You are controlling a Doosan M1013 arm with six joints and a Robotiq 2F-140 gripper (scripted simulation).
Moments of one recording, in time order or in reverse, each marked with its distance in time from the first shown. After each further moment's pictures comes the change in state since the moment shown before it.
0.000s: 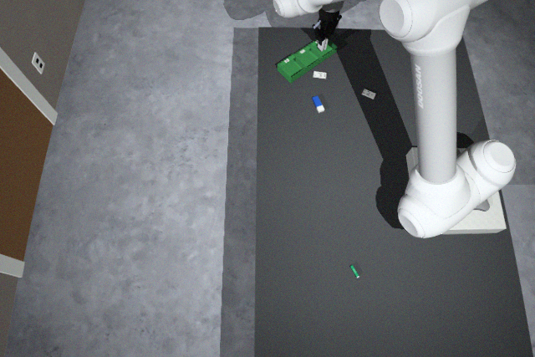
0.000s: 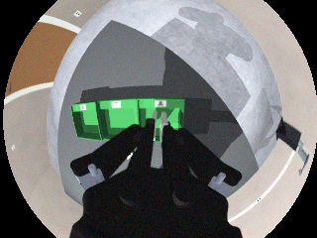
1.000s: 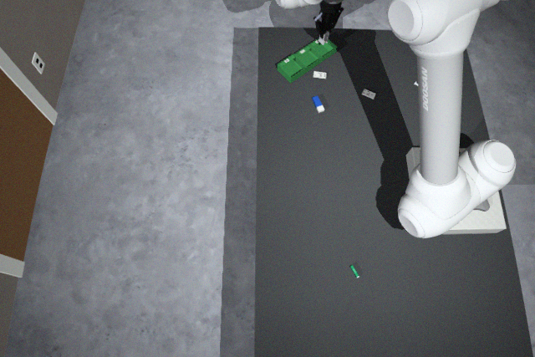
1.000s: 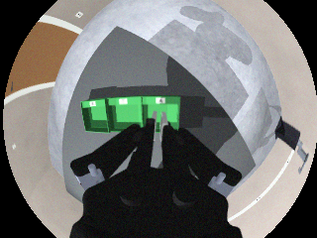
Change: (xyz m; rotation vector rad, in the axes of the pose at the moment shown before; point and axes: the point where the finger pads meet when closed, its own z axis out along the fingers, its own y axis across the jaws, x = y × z) arm 0.000 0.000 -0.041 0.000 0.000 0.000
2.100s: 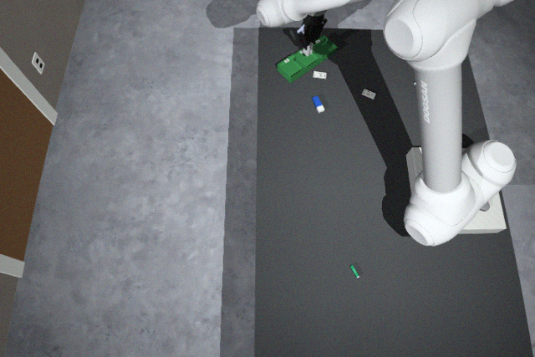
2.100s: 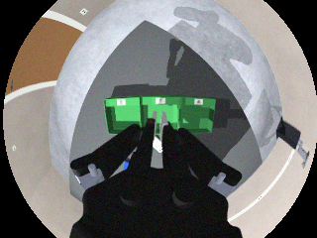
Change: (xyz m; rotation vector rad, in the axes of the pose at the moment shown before) arm -0.008 -0.084 0.006 0.000 0.000 0.000
